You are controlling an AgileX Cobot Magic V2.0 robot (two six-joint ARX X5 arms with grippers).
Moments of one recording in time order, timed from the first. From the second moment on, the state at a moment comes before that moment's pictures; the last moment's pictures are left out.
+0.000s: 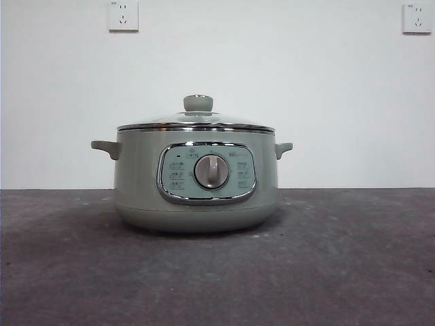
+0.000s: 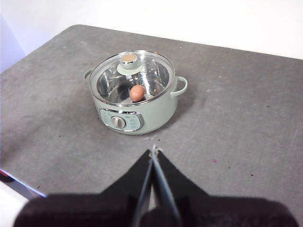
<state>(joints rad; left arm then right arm) -0.47 1.19 1.73 -1.29 0.34 0.09 0.61 0.64 1.57 -1.35 0.08 0.10</state>
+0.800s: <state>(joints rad) -0.36 1.03 1.64 -0.89 0.38 0.40 0.61 0.64 1.57 -1.35 0.08 0.10</state>
